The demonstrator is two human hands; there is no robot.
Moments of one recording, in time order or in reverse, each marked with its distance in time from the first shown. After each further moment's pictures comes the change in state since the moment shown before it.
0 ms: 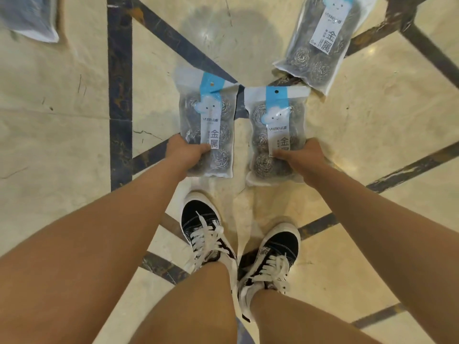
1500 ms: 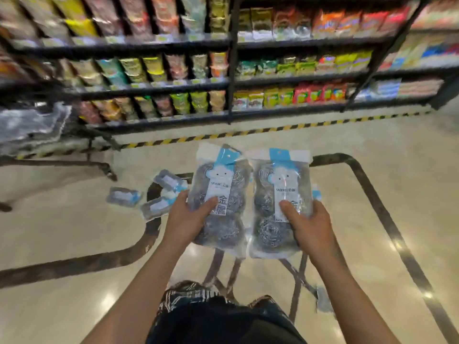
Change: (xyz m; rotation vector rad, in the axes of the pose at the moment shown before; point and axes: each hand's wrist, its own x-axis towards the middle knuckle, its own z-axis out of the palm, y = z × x) left_hand -0.851 -0.127 -0.389 -1.142 0.822 0.136; right_hand -0.868 -0.203 -0.133 -0.612 -0.583 -1.211
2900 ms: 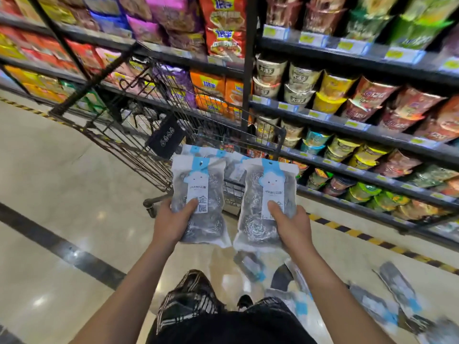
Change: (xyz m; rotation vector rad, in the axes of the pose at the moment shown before) left_hand 0.395 -0.032 -0.746 -0.167 0.733 -0.197; right_hand 0.065 -0.434 0.831 -0.012 -0.565 -0.112
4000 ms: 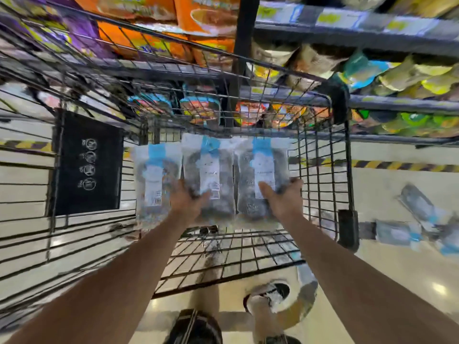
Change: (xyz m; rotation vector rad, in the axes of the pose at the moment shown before) left_hand 0.495 -0.136 0.185 0.474 -0.500 -0.258; right_hand 0.359 0.064 0.253 -0.318 0.189 0.520
